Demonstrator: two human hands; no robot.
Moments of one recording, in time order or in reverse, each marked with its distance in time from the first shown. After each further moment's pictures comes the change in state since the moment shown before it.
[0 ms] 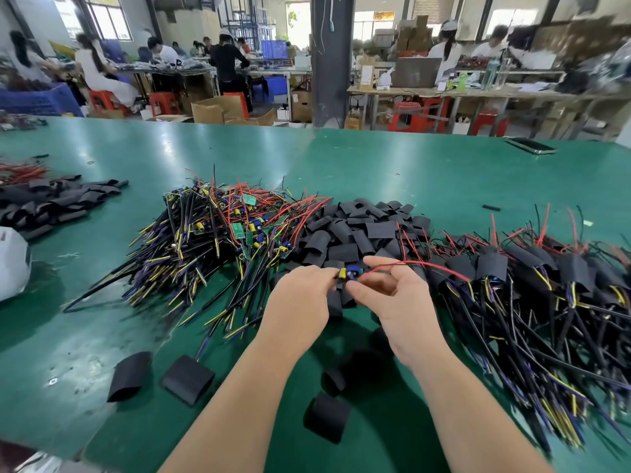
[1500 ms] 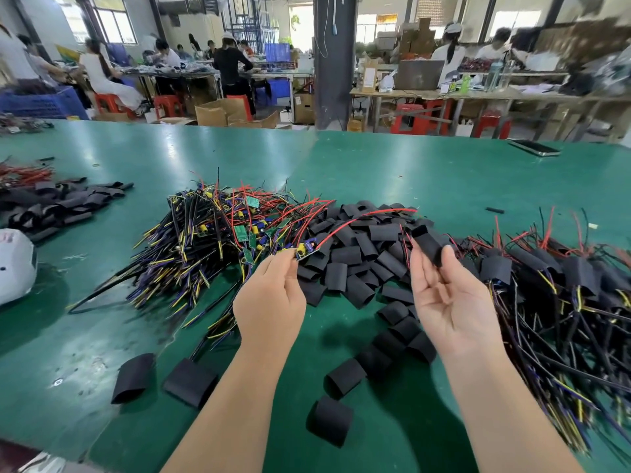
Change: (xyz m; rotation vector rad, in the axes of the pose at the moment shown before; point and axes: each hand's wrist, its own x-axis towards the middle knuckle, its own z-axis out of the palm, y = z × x) left_hand -0.009 -0.007 -0.013 0.001 0.513 -0.250; right_hand 0.004 -0.039 -0.027 1.106 0.239 0.165
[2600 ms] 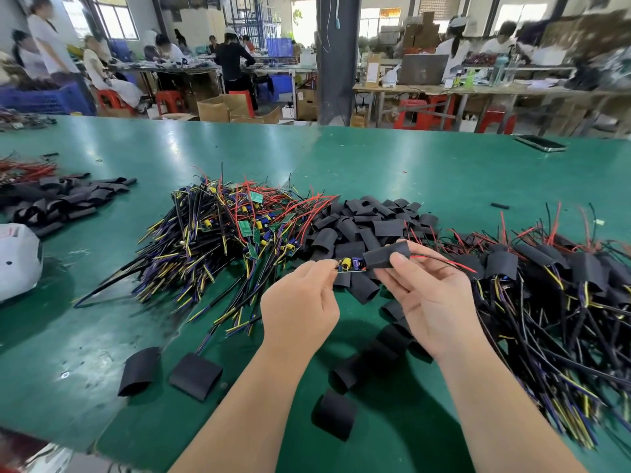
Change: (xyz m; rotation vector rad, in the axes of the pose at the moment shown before) left_hand -0.010 0.012 0.007 -0.036 -0.071 0.239; right_hand 0.000 0.022 -0.011 -0.529 -0.280 -0.074
